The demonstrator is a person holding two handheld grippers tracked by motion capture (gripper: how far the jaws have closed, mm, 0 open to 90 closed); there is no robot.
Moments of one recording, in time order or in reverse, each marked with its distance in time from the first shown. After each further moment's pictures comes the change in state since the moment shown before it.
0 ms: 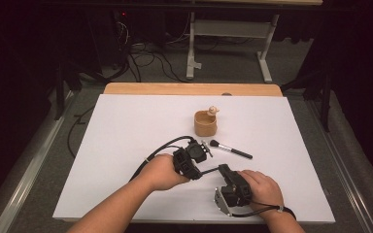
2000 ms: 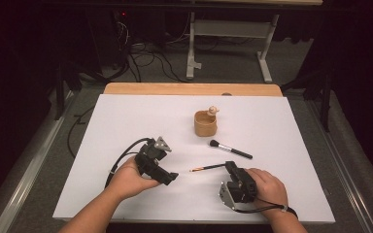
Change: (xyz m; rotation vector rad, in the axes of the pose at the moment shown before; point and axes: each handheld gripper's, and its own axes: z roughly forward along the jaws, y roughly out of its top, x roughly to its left) left arm 0.045 -0.099 -0.007 -0.282 0.144 -0.183; right arm -0.004 -0.014 0.002 0.078 -0.005 0.073
